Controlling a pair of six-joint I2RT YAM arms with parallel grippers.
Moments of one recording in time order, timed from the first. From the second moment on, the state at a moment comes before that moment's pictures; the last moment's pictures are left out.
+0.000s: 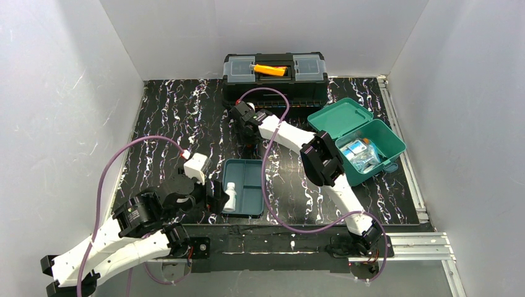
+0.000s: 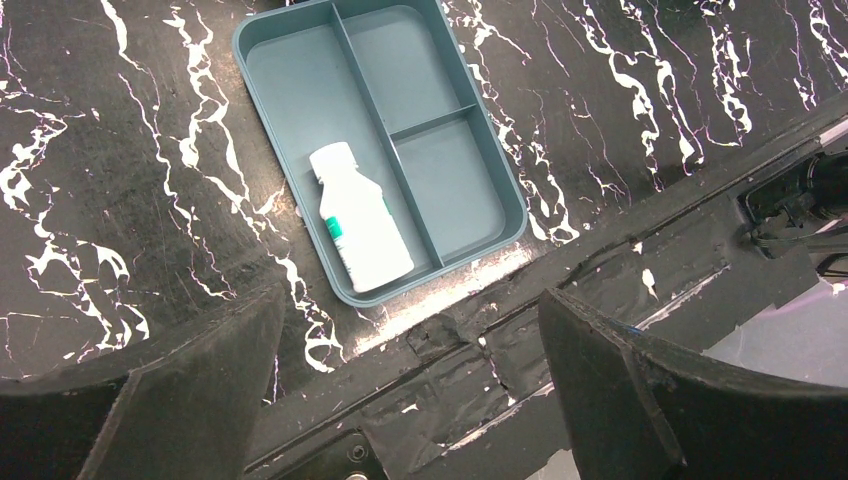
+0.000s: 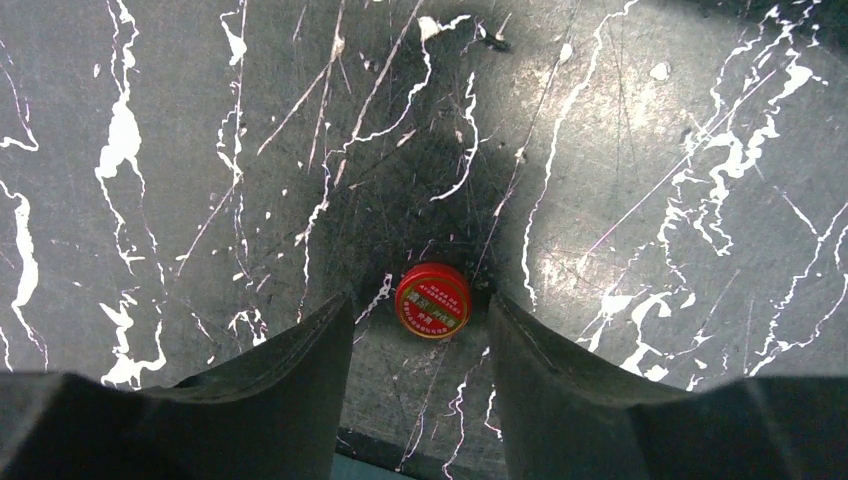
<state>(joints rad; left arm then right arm) -1.01 0.50 0.79 -0.93 -0.31 -0.49 0.83 2.42 2.10 -0.74 0.17 0.50</state>
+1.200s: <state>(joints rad) -1.01 0.50 0.79 -0.93 -0.33 -0.49 0.92 2.12 1.88 -0.68 0.32 0.42</state>
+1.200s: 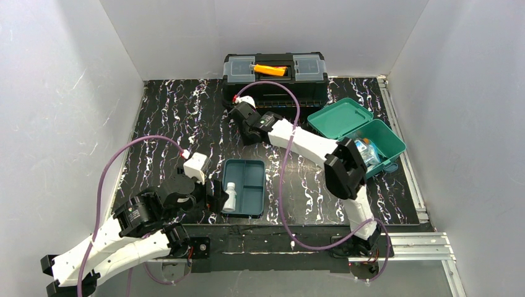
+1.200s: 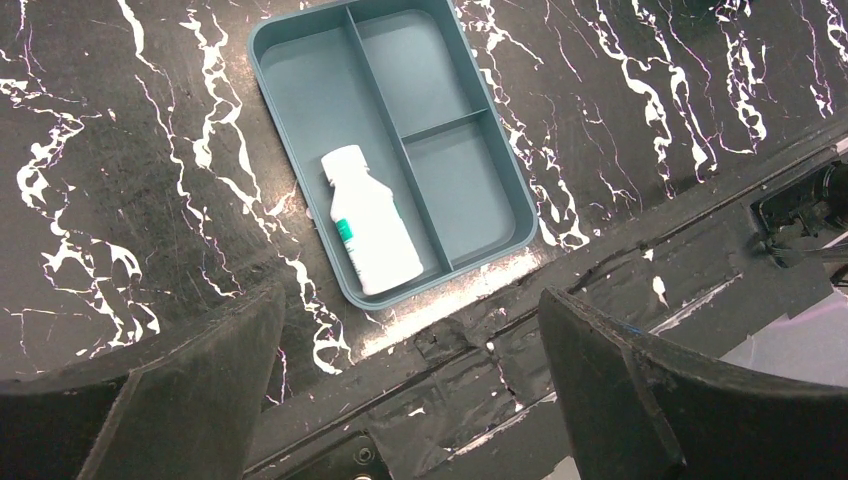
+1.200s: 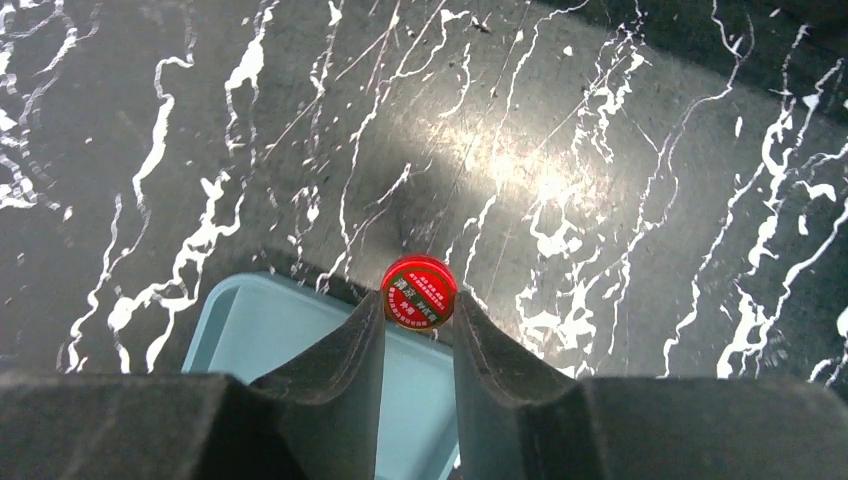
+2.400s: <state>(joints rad) -1.01 0.47 0.79 -0.95 -0.38 -0.49 1.03 2.00 1.48 -0.58 0.25 0.61</state>
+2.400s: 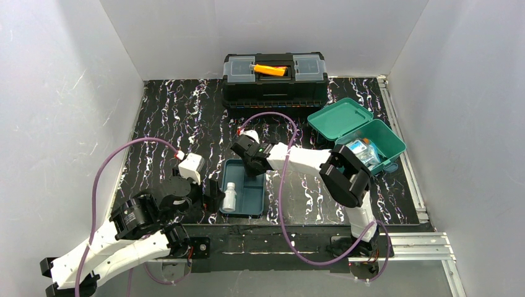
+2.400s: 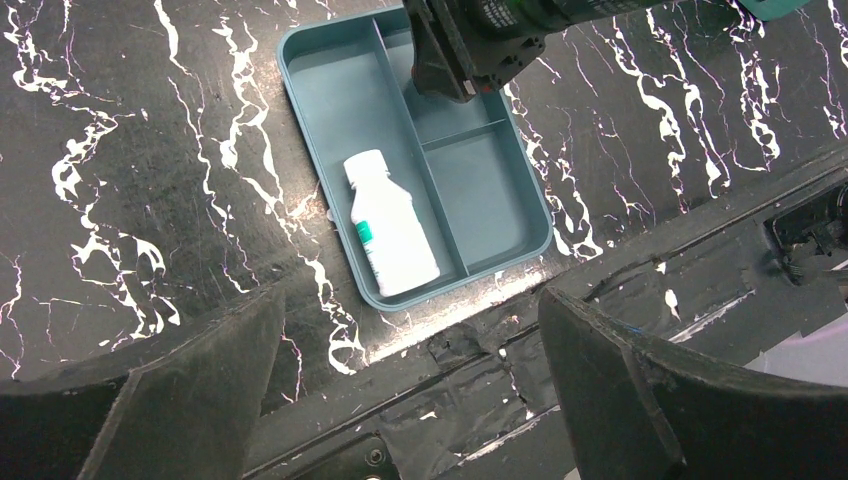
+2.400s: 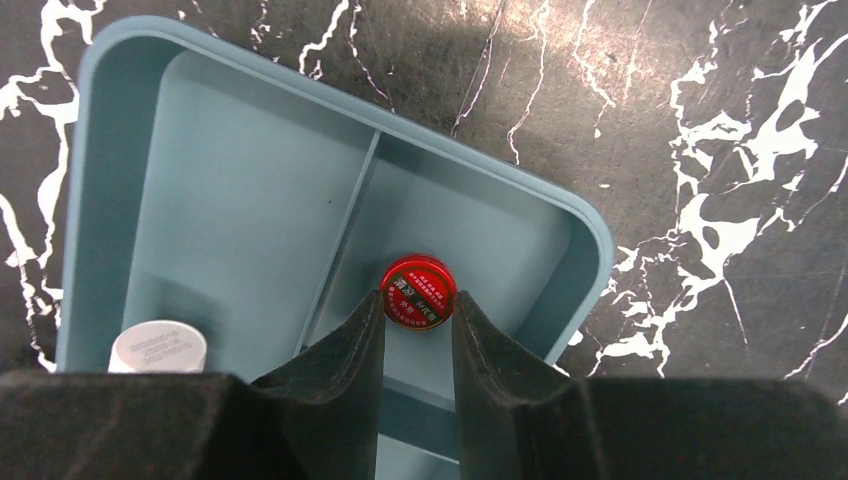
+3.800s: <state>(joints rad) -1.01 0.47 0.79 -0.96 -0.38 -0.49 1.01 1.33 1.26 -0.82 0.50 0.57</state>
